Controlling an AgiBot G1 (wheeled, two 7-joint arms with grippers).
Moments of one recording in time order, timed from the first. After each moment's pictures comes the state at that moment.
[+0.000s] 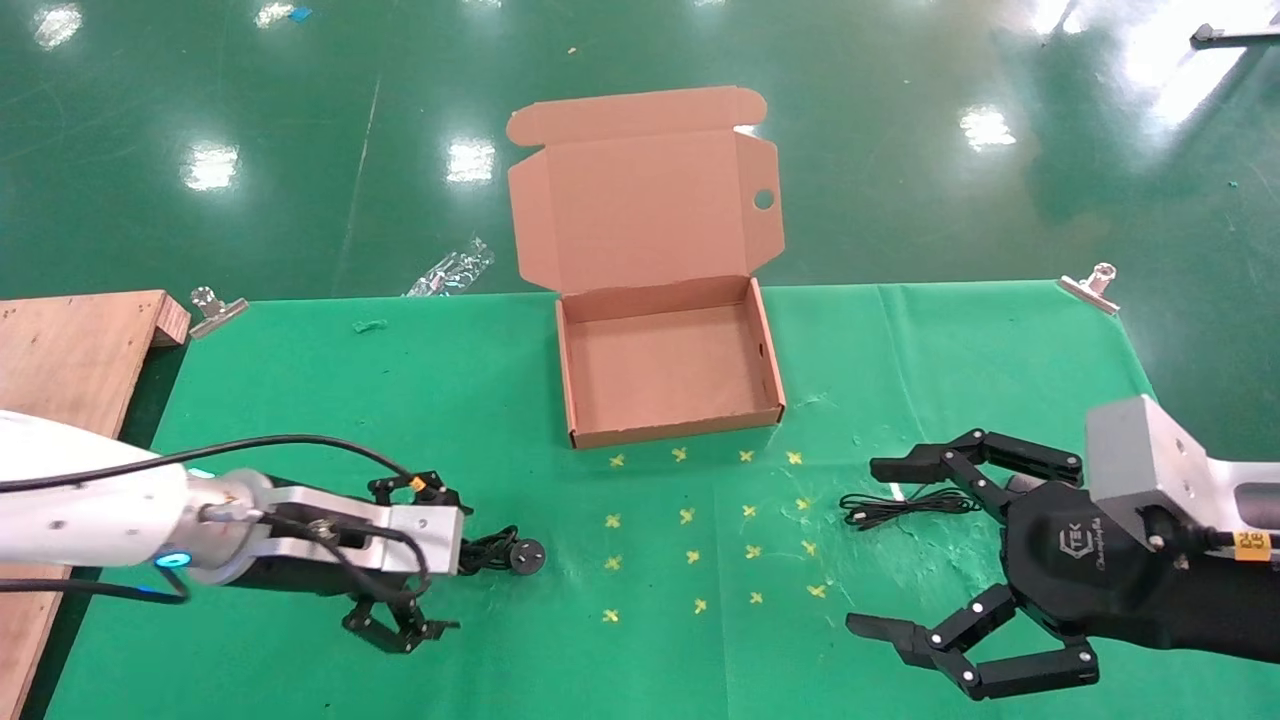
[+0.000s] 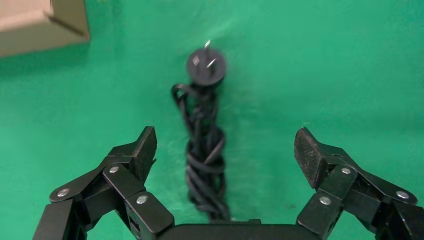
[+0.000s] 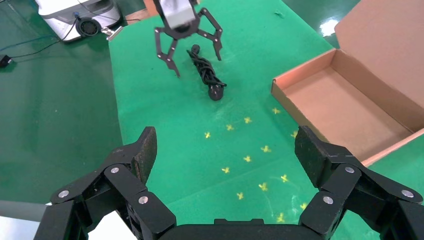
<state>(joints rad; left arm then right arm) -1.29 0.86 0.69 -1.30 1.84 1.35 -0.25 1.04 -0.47 -0.34 1.34 -0.98 -1.41 0.26</state>
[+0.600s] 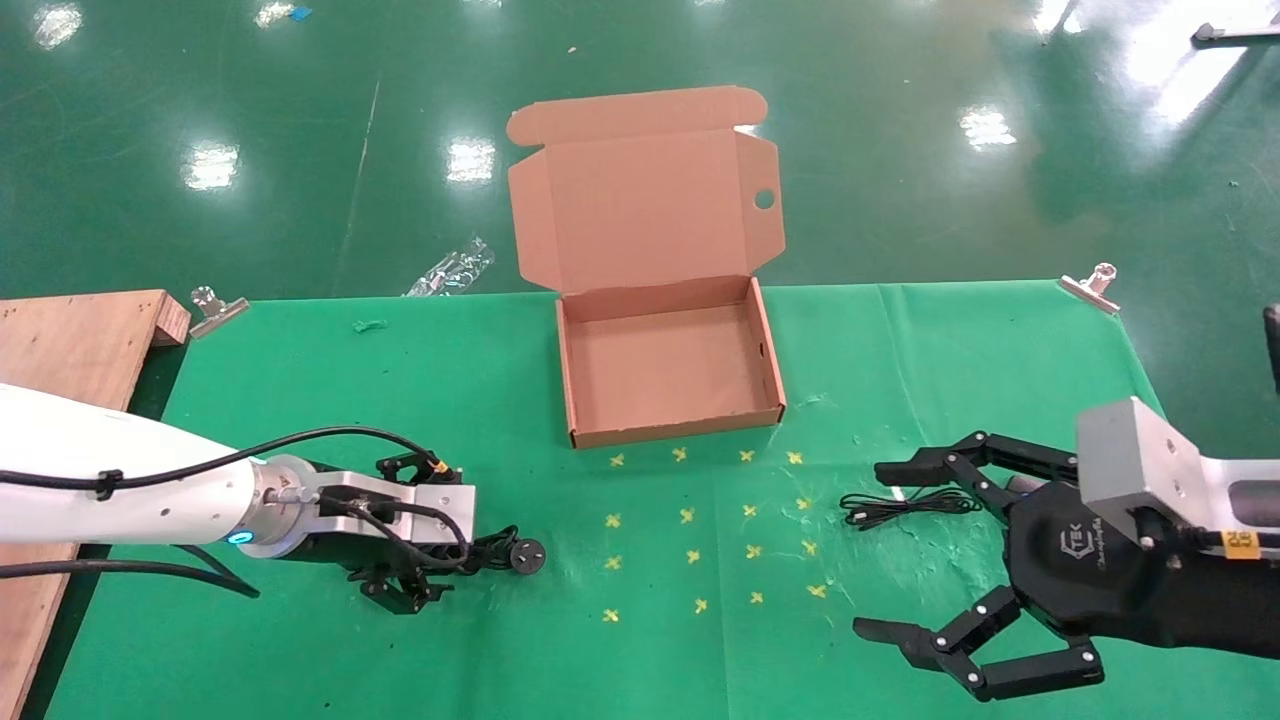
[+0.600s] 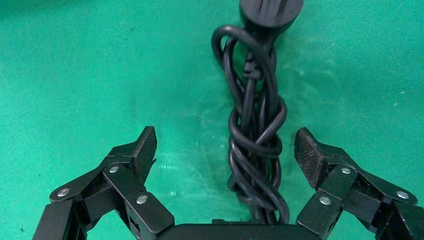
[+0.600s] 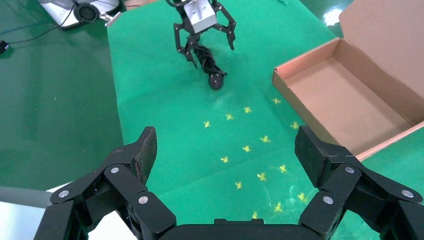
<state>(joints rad) -1.30 0.95 0.76 -1.19 2.04 1.26 -0.29 1.09 -0.47 -0.38 1.35 -1.06 -1.43 0.29</state>
